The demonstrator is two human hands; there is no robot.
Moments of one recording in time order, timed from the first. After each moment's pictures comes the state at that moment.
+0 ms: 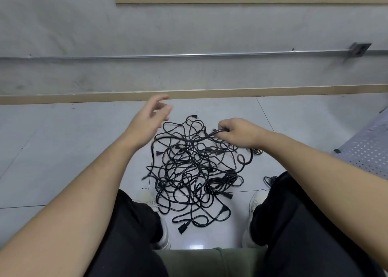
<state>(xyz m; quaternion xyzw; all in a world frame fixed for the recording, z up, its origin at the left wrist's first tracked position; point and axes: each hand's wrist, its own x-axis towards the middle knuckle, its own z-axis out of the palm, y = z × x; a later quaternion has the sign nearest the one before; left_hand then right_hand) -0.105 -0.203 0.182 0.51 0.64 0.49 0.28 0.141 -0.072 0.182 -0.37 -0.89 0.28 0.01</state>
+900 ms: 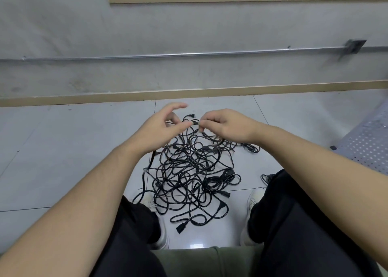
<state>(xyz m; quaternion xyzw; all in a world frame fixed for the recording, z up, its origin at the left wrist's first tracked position) -0.069 -0.195 0.182 0.57 0.62 0.42 0.33 0.133 -0.087 0.209 -0.26 -0.89 0.37 0.09</state>
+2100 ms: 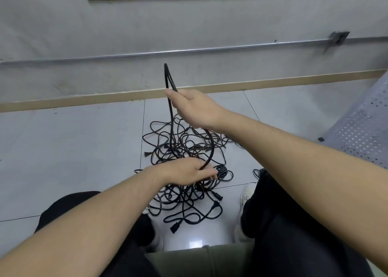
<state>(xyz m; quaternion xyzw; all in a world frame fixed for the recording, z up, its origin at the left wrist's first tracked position) 0.015 -0.184 0.122 0.70 0.59 0.02 0.40 0.097 -0.100 0.237 -0.31 -0.84 0.42 0.18</state>
